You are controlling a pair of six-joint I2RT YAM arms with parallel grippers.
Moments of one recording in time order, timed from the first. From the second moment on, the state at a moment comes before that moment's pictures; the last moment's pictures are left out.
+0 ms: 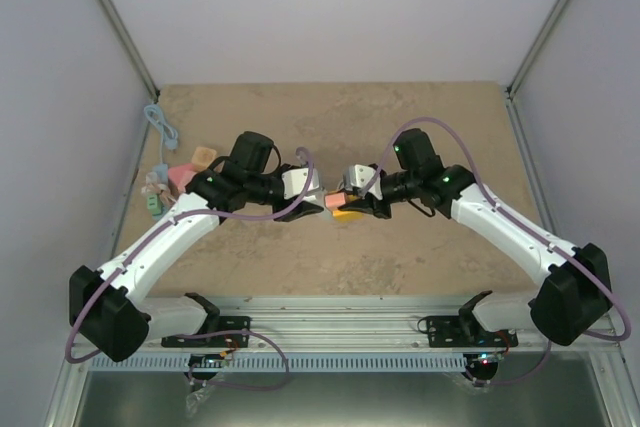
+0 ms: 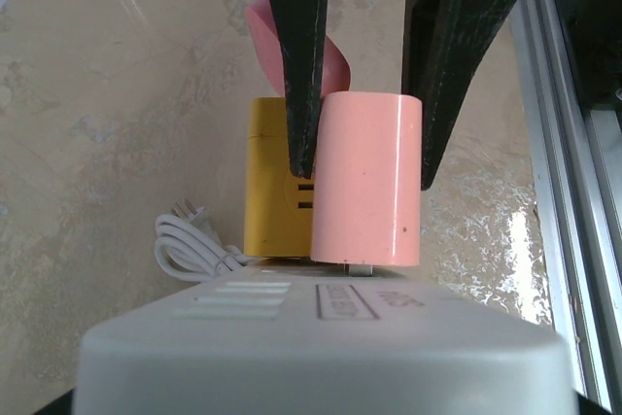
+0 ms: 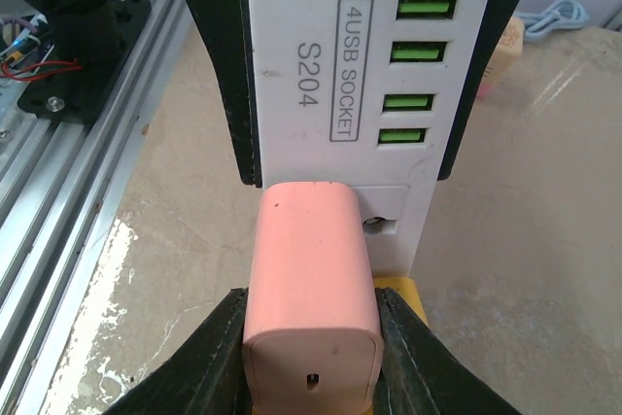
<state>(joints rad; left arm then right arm) -0.56 1.22 1.04 -0.59 0.61 0.69 0.61 1.33 1.06 -0.48 -0.75 -0.81</state>
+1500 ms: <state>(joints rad) -0.54 1.21 1.02 -0.62 0.61 0.74 0.59 1.34 1.13 -0.60 -0.70 -0.90</state>
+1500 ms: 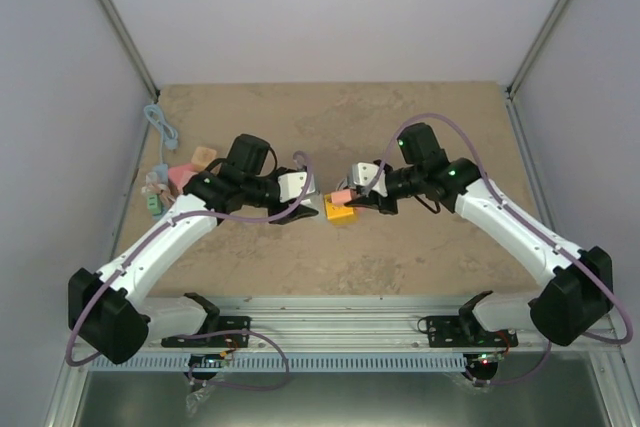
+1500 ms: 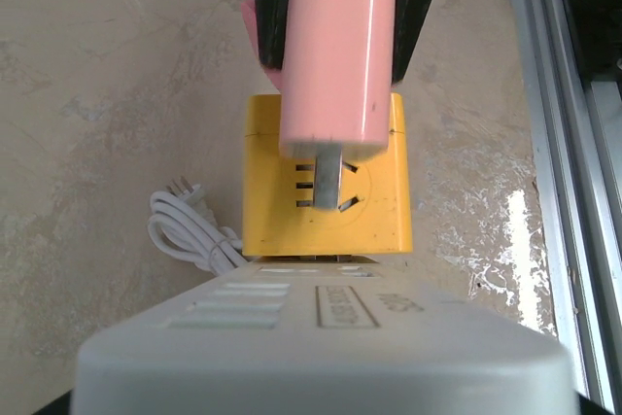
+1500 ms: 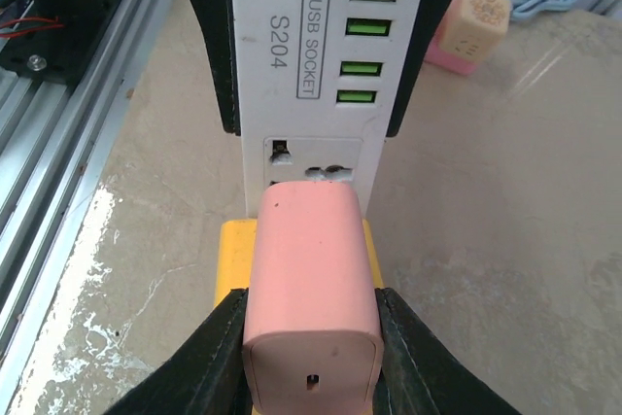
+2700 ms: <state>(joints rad) -0.38 1.10 0.72 -0.37 0.63 0.62 -0.20 1.56 1.08 -0.40 -0.79 -0.50</state>
